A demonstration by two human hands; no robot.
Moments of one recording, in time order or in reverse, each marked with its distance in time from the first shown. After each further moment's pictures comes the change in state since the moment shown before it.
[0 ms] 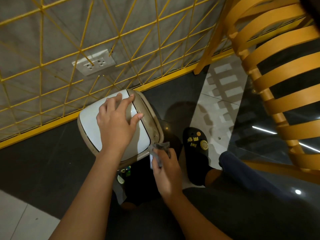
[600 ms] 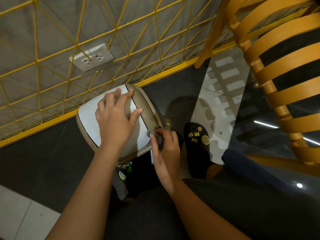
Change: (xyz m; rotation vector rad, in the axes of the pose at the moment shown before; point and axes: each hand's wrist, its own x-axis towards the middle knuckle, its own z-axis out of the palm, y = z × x) left_hand 0.001 -0.001 0.000 0.004 -0.018 0.006; right_hand 0.029 -0.016 0.000 0.229 0.149 0.045
